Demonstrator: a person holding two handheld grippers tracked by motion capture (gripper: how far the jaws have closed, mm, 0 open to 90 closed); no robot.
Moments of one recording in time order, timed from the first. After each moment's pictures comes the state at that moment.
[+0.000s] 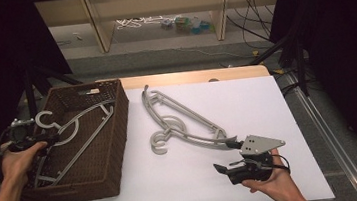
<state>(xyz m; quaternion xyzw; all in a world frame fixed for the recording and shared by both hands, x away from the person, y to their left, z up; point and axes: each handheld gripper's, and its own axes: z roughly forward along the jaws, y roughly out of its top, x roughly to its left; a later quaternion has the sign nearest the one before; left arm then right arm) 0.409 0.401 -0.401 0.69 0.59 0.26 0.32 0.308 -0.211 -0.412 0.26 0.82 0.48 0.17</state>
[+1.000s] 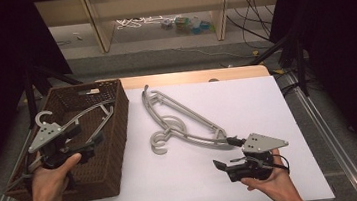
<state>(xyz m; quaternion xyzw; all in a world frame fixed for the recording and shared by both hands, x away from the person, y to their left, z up) 0.329 0.257 -0.356 0.67 0.45 0.26 0.53 0.309 -0.212 -0.413 0.29 0.80 0.50 0.17</state>
